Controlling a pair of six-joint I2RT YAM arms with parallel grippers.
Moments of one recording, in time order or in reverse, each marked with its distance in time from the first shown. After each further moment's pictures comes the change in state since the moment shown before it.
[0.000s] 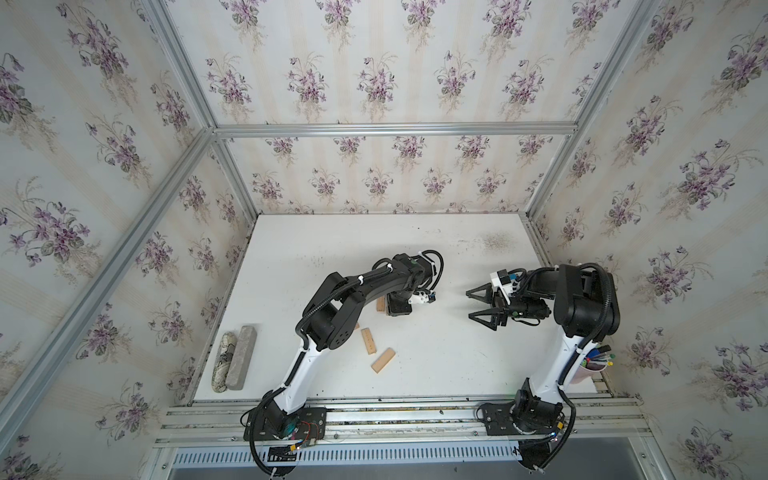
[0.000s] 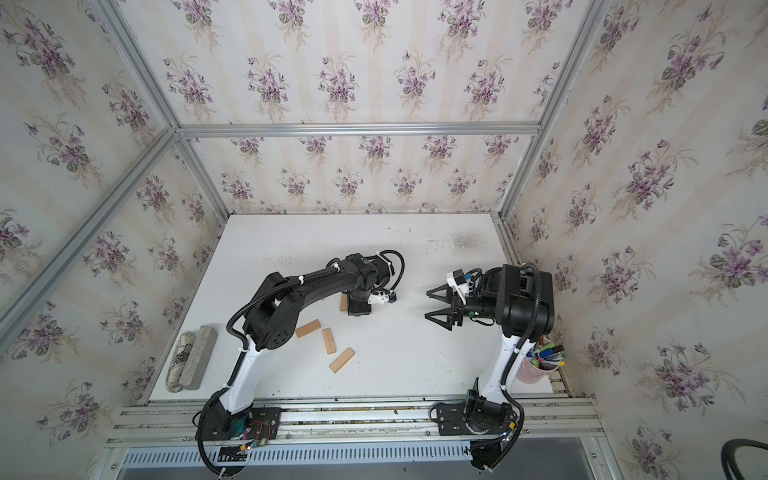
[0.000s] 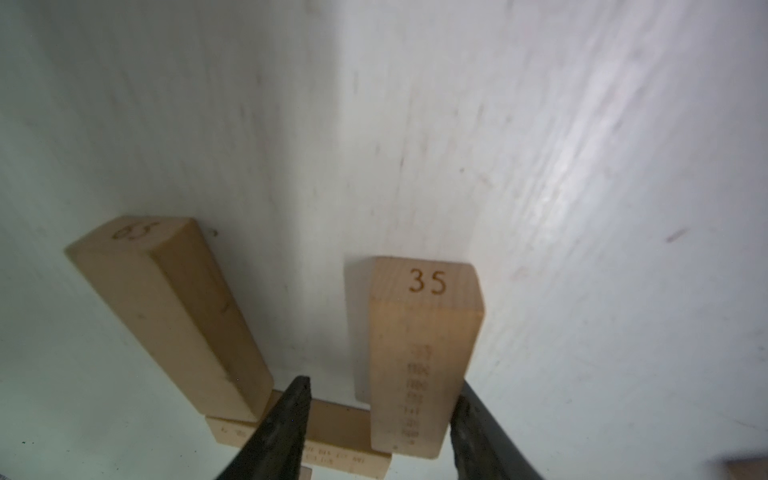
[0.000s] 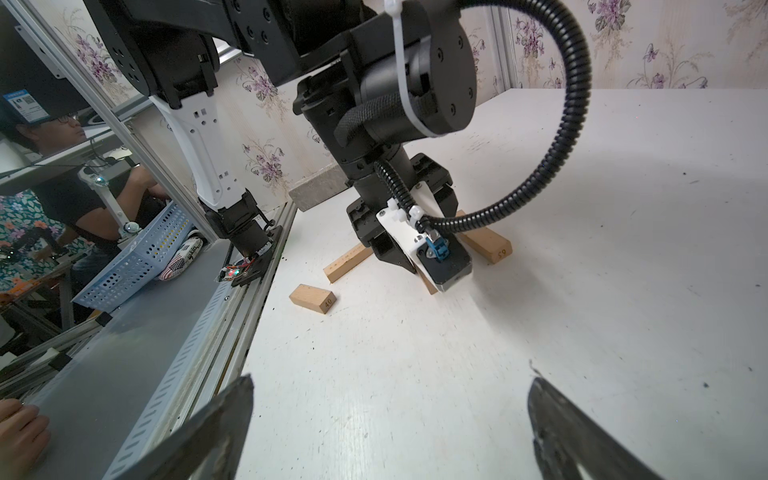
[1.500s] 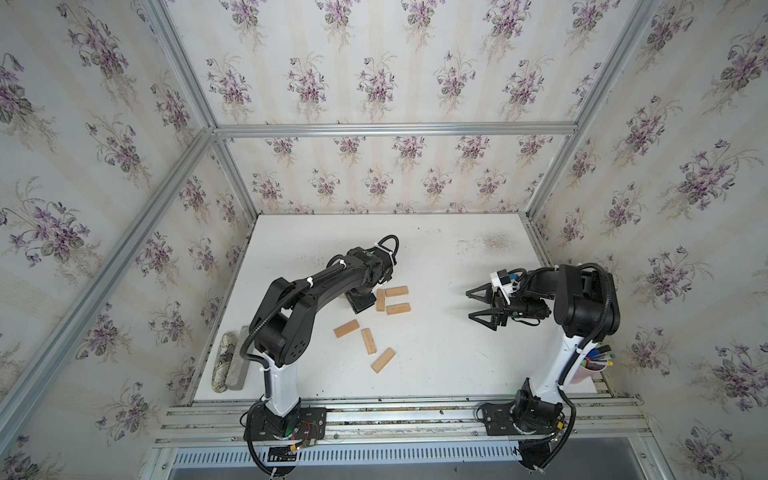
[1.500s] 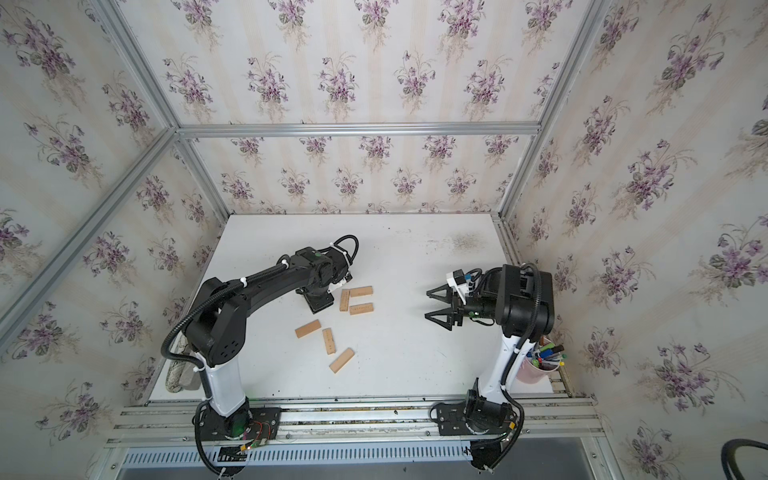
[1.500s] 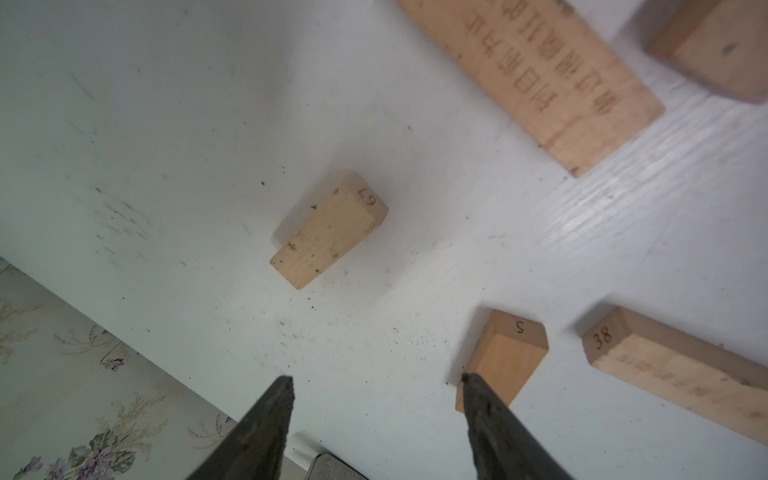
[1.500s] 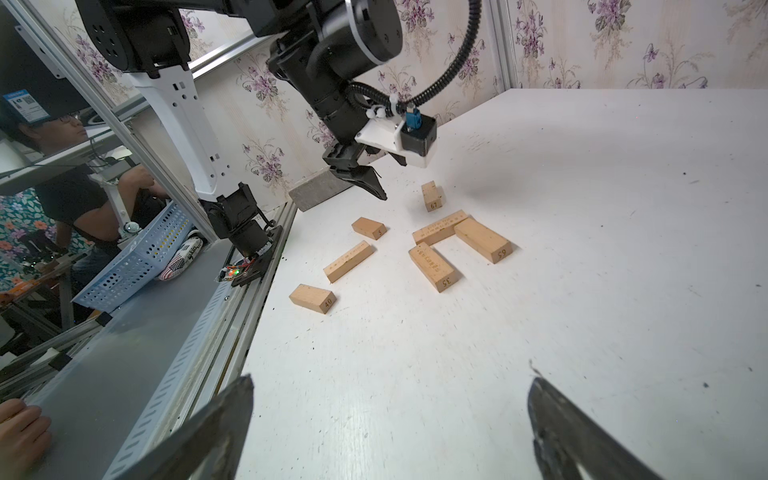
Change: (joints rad) left arm 0.202 -0.332 -0.353 0.028 -0.145 -0.266; right arm 0.000 0.000 0.000 0.000 0.000 0.000
